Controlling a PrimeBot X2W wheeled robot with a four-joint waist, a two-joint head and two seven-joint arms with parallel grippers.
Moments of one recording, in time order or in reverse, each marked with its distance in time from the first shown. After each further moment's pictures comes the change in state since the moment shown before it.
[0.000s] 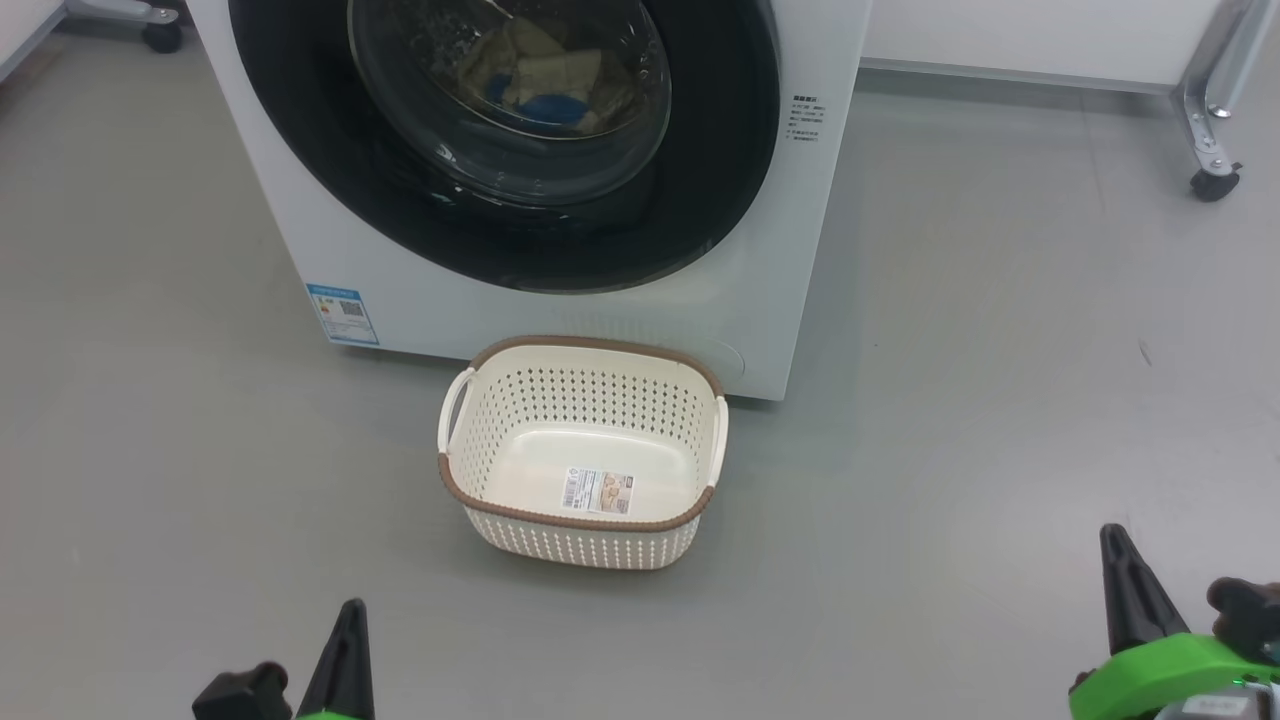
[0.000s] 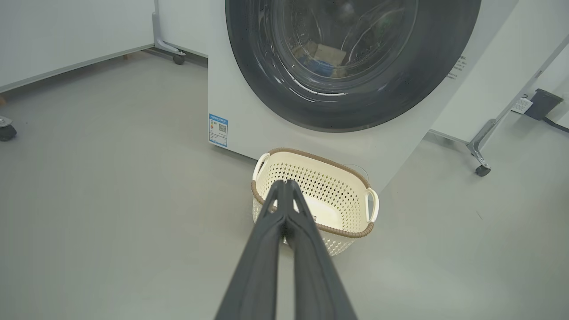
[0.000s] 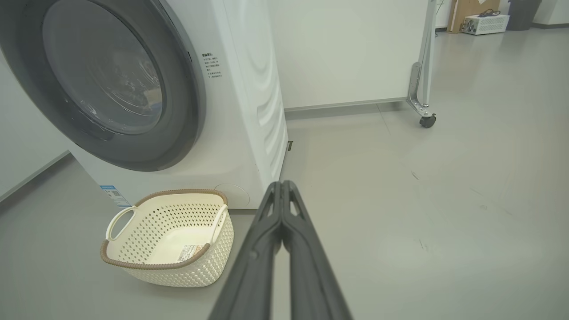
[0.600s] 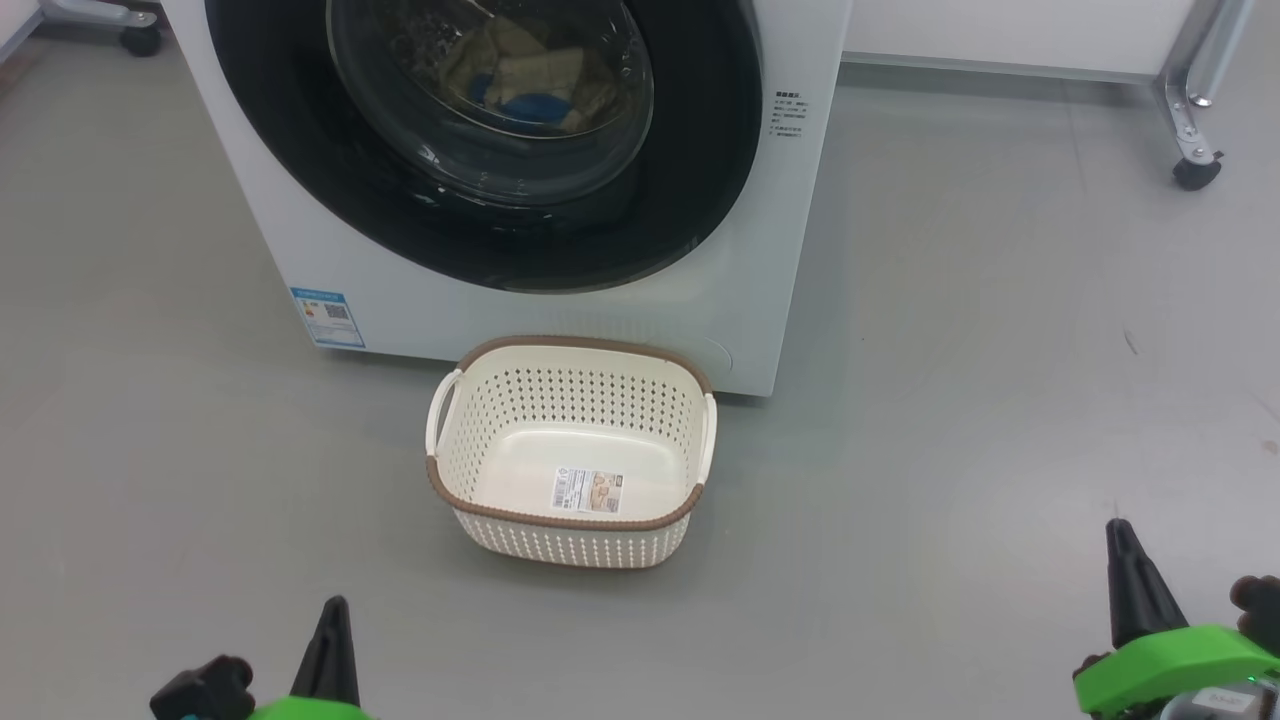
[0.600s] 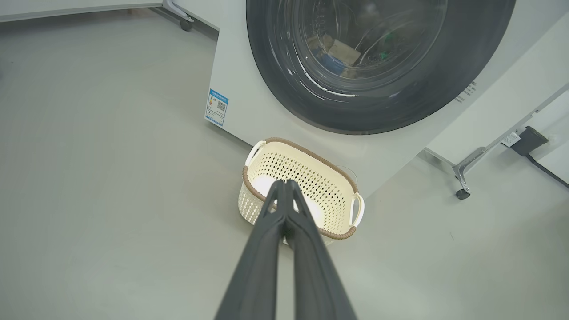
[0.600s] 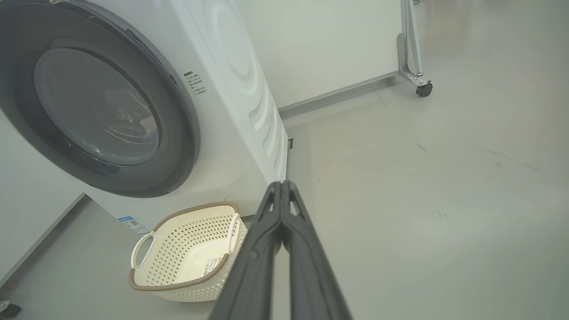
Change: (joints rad) left arm 0.003 -0.002 0.026 -0.012 -0.176 0.000 0.047; right arm 0.005 0.000 0.012 -0.010 0.199 0.000 0.046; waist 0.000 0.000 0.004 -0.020
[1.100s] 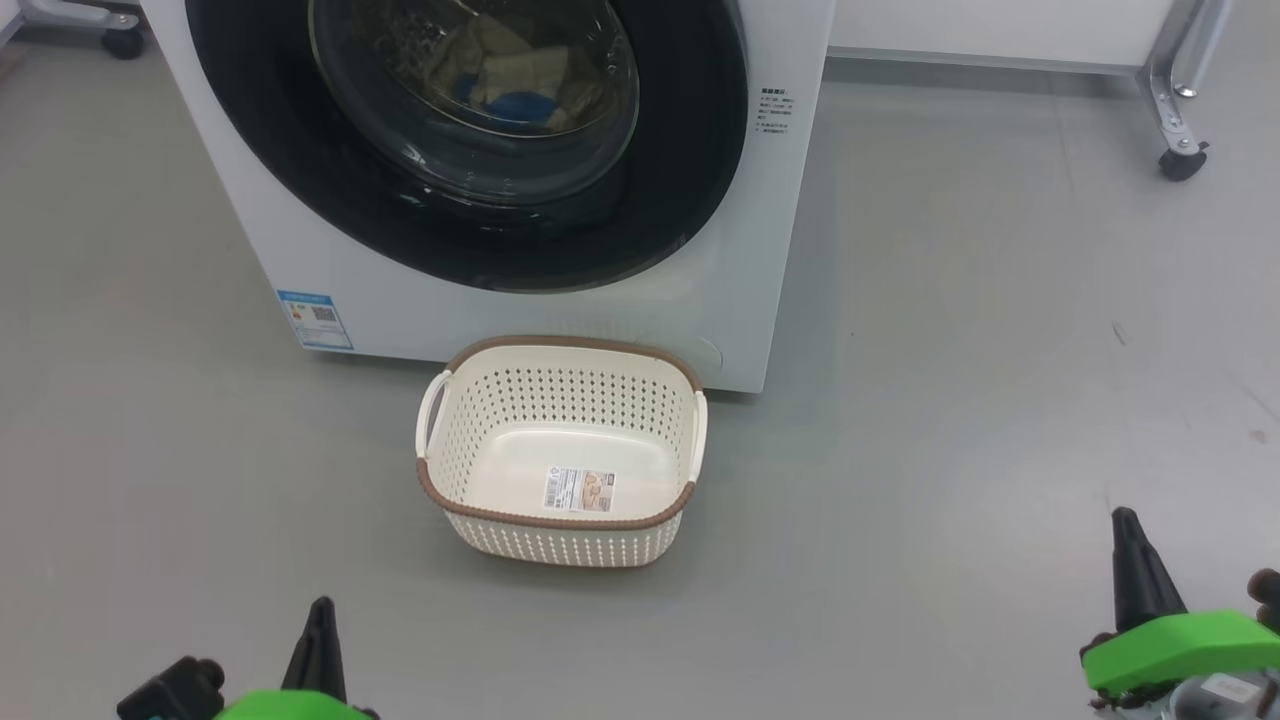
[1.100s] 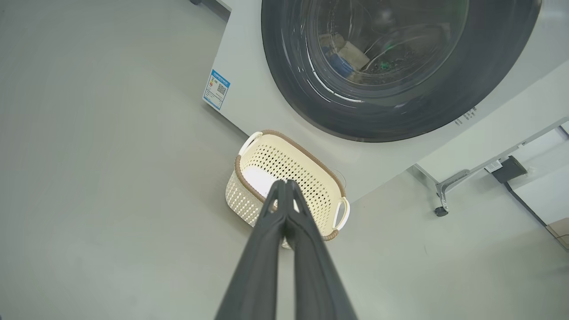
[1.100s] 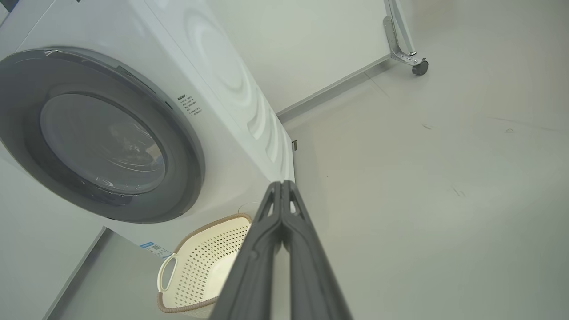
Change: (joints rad) left arm -0.001 -0.002 0.028 -0.014 -0.152 0.000 0.041; right arm -0.016 0.000 0.010 -0.013 0.176 0.000 0.043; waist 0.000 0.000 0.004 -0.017
